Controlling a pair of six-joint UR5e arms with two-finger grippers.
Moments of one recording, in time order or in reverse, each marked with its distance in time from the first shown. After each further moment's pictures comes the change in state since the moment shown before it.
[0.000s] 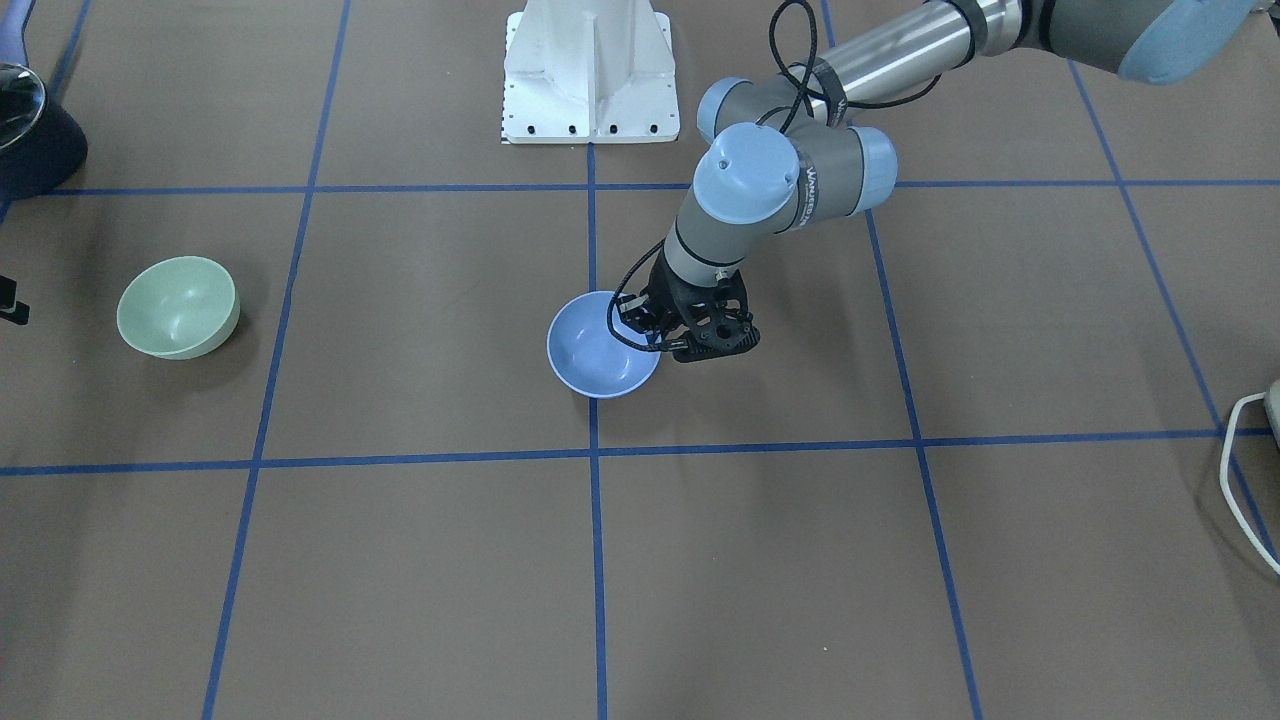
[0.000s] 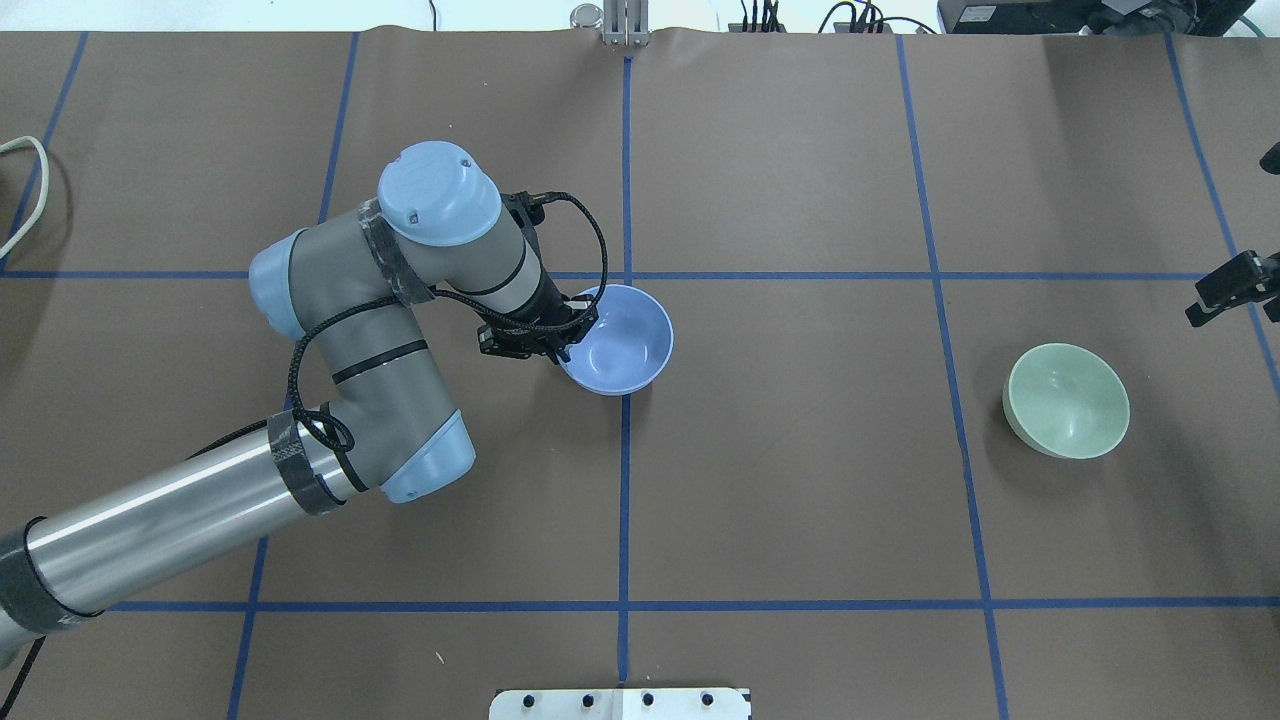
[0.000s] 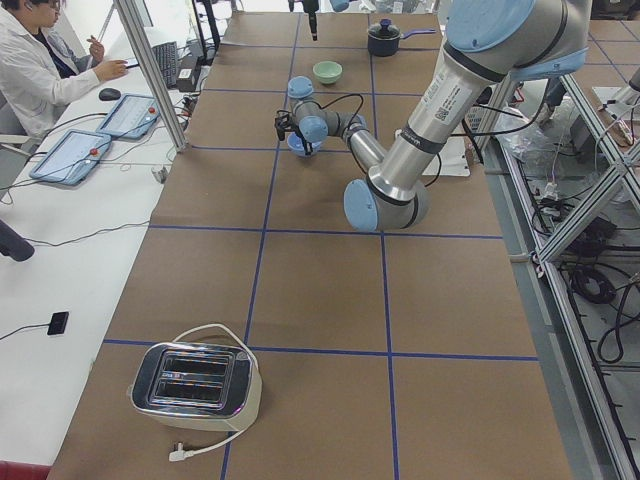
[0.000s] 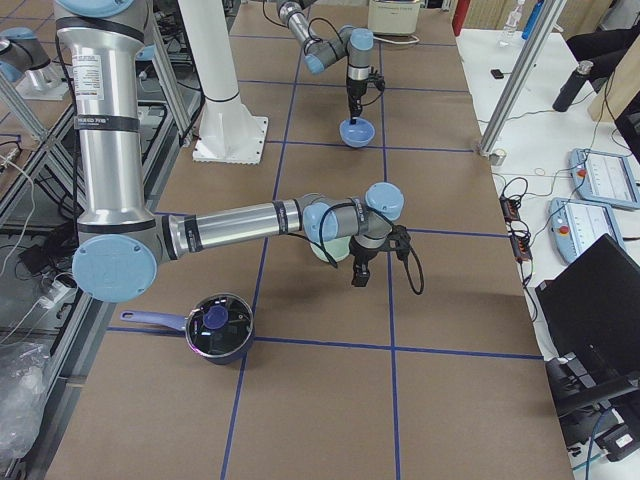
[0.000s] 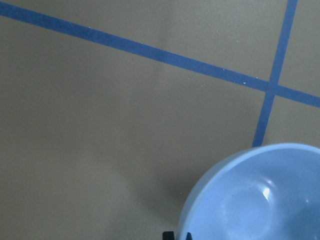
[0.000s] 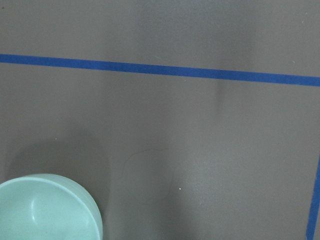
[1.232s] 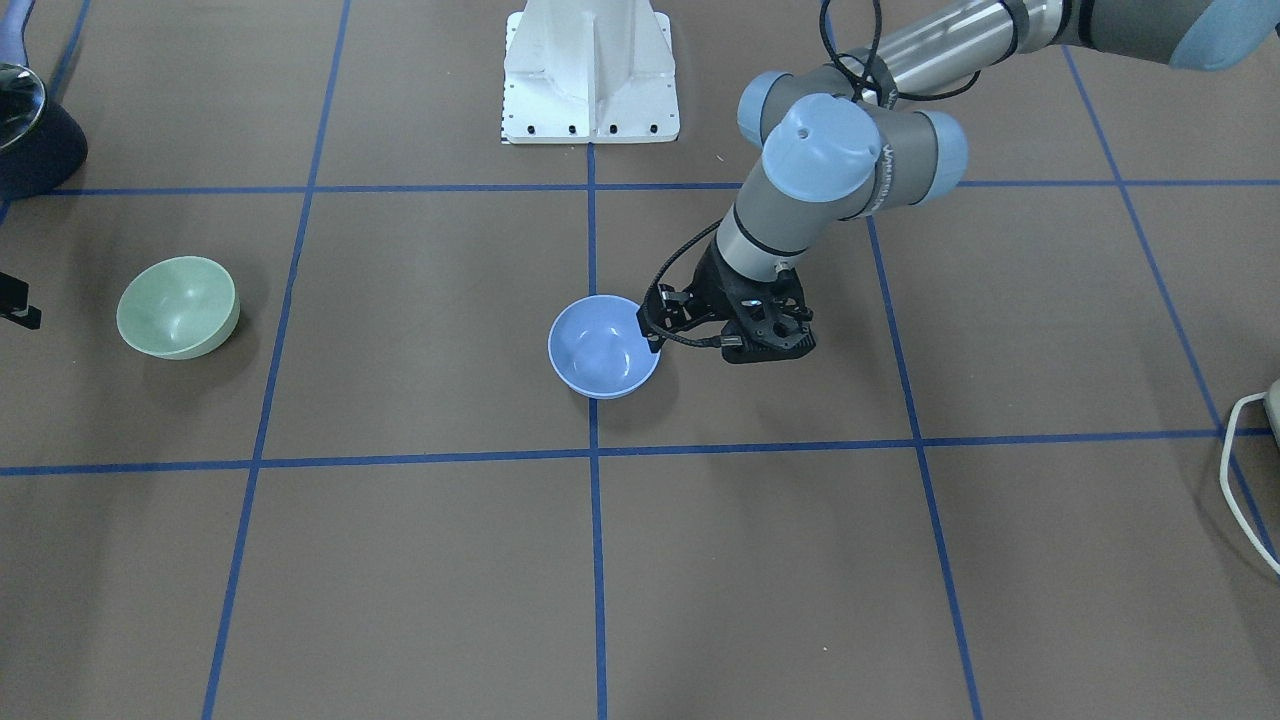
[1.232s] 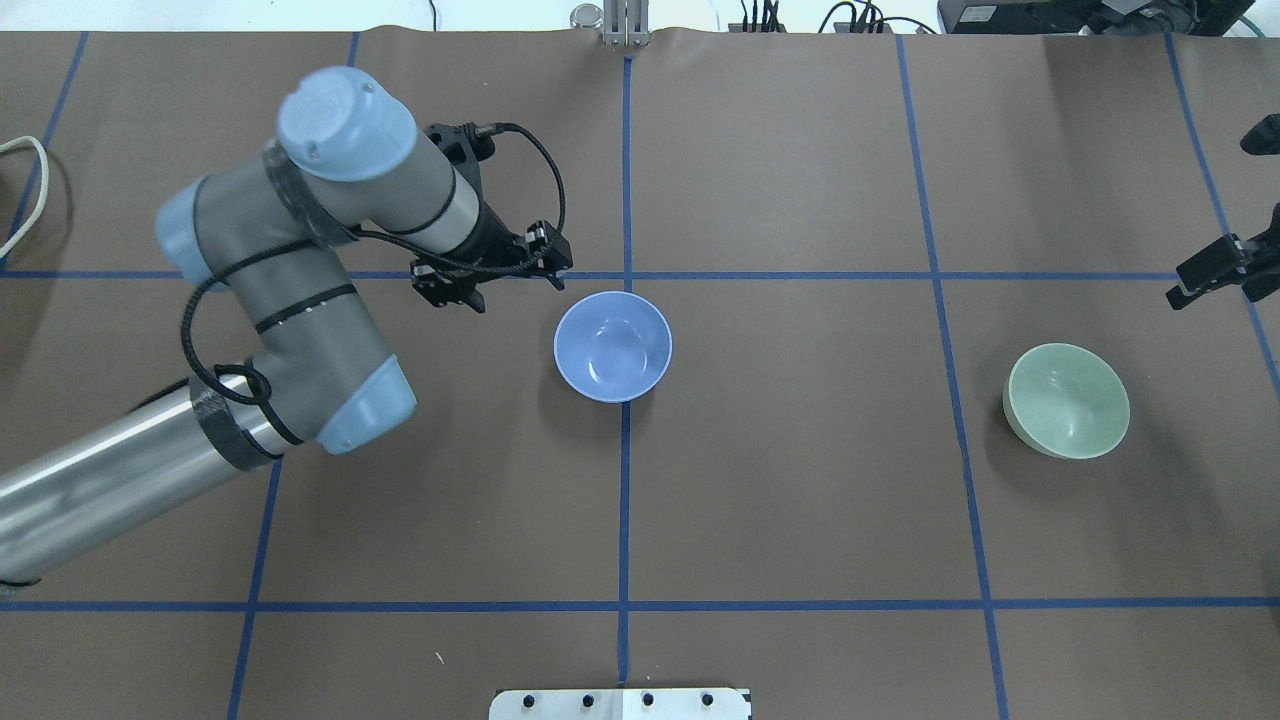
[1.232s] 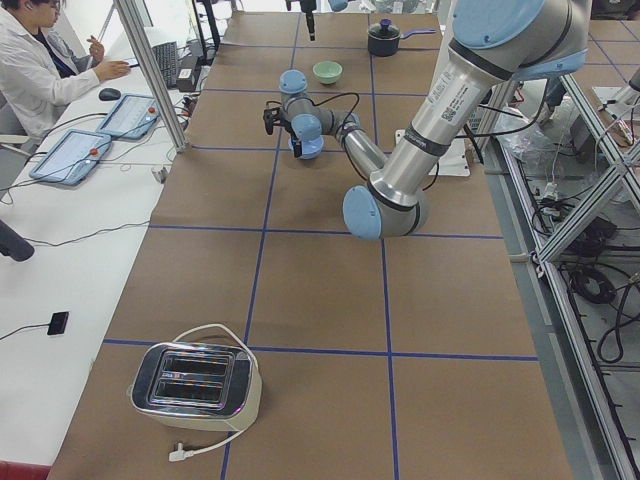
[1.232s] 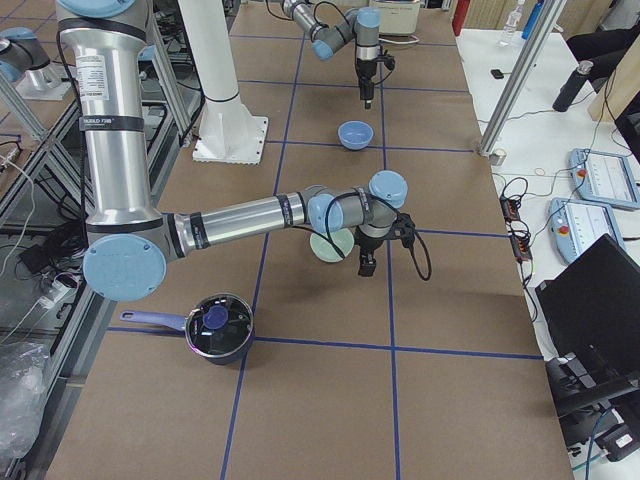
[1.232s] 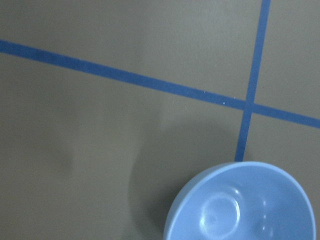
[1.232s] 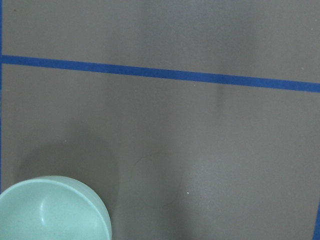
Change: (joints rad) left arm -0.140 0.066 -0.112 -0.008 -0.067 0.097; right arm -0.021 0.056 0.022 0.001 -0.008 -0.001
